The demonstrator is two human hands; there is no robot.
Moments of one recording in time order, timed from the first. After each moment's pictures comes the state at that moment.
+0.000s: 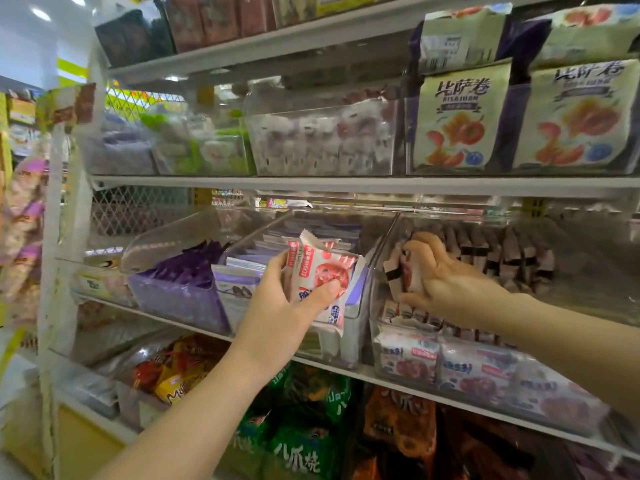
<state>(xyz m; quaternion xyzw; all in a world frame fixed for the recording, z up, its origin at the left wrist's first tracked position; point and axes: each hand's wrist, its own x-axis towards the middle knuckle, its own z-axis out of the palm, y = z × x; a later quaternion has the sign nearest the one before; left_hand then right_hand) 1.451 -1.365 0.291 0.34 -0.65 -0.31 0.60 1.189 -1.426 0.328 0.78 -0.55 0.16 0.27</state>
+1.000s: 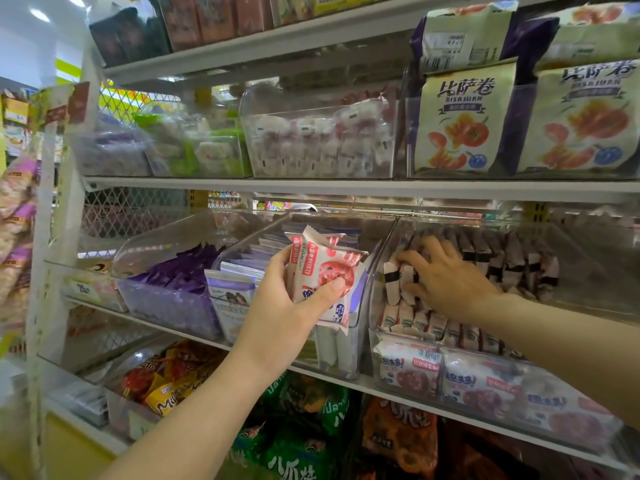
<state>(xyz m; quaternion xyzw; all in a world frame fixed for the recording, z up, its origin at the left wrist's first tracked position) 1.446 -1.378 0.294 0.29 -0.66 -0.31 0.62 1.188 -1.447 0.335 0.74 -0.57 0.15 0.32</state>
